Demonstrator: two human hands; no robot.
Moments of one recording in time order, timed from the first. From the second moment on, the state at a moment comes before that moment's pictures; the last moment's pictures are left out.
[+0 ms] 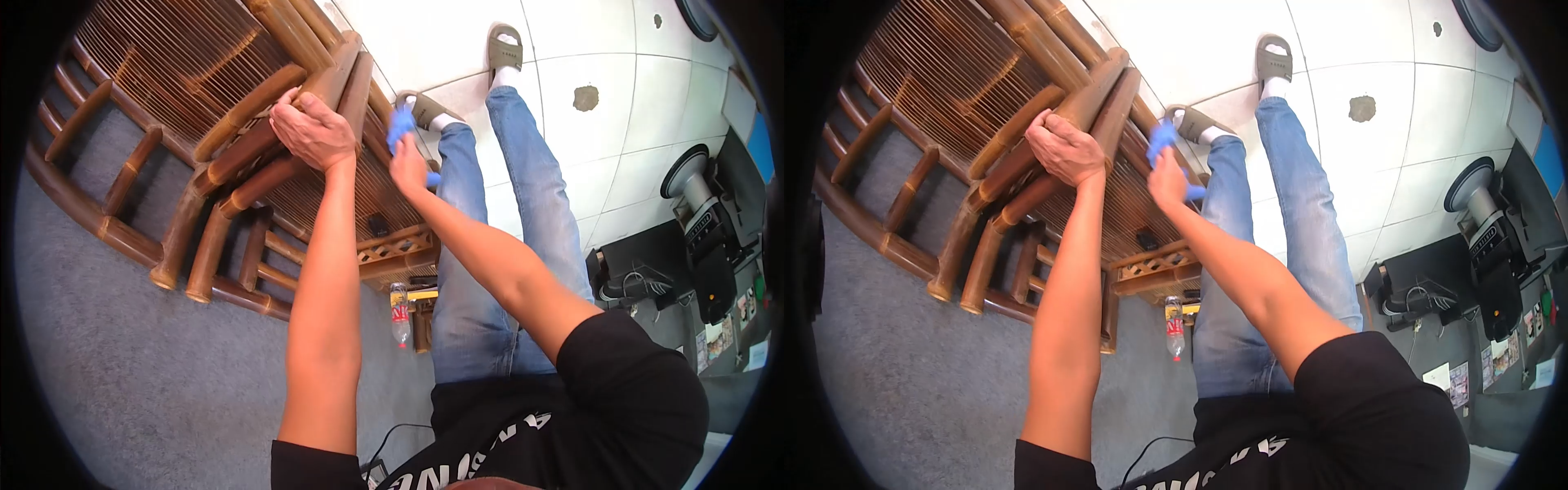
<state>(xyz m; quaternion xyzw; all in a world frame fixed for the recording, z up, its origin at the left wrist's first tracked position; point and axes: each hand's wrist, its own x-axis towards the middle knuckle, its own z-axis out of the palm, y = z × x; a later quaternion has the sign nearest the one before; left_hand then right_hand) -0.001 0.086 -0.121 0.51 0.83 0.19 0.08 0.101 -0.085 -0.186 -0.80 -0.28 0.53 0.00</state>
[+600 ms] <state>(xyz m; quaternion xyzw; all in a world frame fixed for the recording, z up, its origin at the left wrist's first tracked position) -0.002 0.084 -0.120 0.52 0.83 0.20 0.05 0.149 -0.053 -0.202 -0.73 -0.29 0.60 0.17</state>
